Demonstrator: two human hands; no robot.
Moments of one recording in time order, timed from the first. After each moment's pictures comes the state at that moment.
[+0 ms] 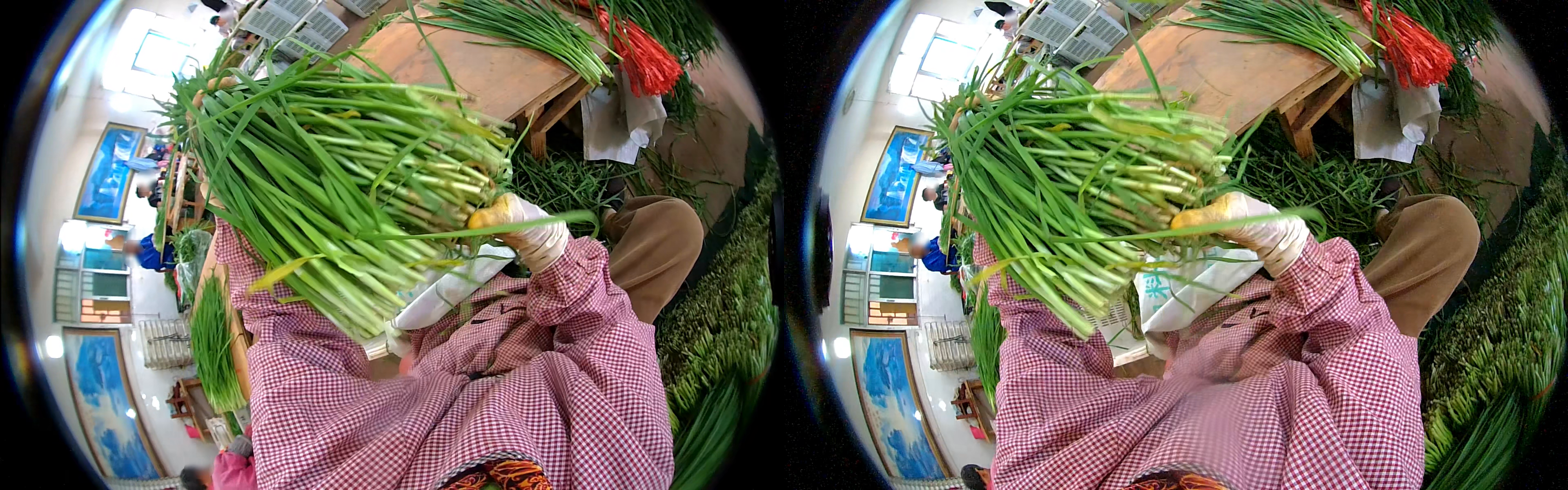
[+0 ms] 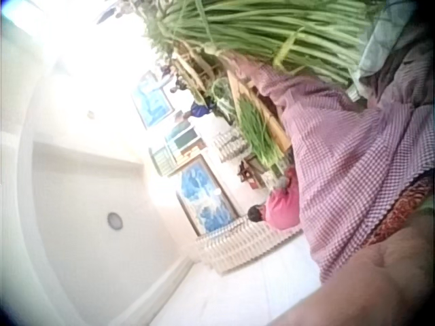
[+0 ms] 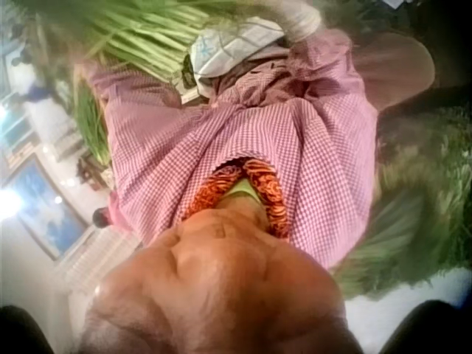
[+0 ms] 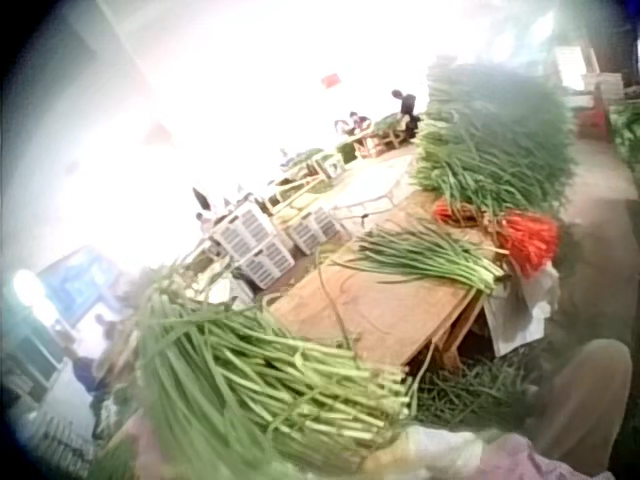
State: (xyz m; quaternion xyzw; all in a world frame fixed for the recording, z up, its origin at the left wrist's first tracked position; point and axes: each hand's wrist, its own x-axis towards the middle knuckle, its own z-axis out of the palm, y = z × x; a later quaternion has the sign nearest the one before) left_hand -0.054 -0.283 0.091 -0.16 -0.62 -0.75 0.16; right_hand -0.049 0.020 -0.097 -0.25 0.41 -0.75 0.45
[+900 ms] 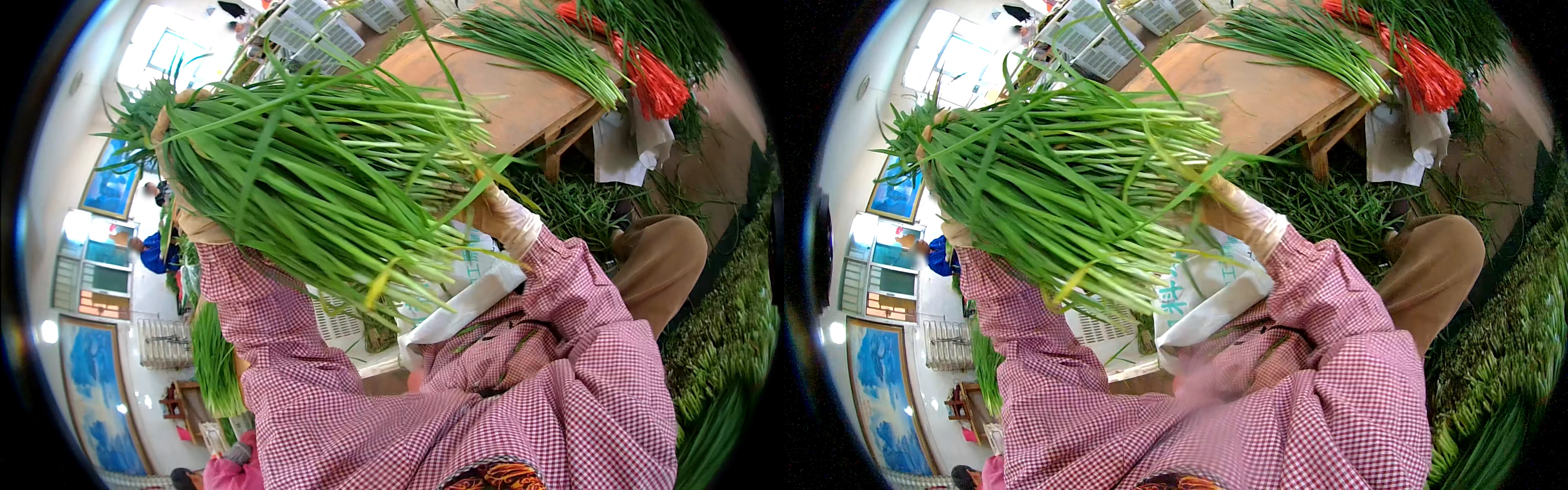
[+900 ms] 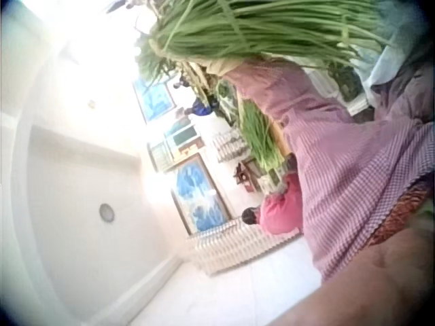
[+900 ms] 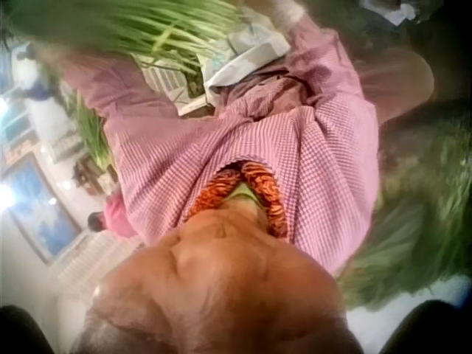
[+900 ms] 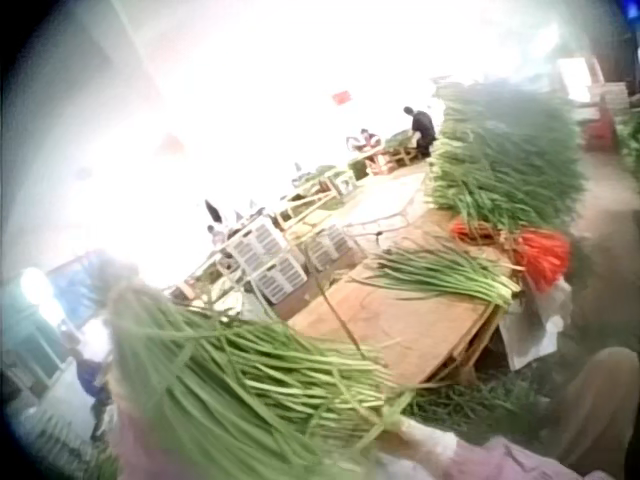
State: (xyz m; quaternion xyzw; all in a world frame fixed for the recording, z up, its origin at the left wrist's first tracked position) left_hand -0.021 -0.289 0.138 -0.21 -0.65 -0.71 0.18; right_hand -0.062 -0.040 -0.113 -0.16 0.08 -0.89 0.41
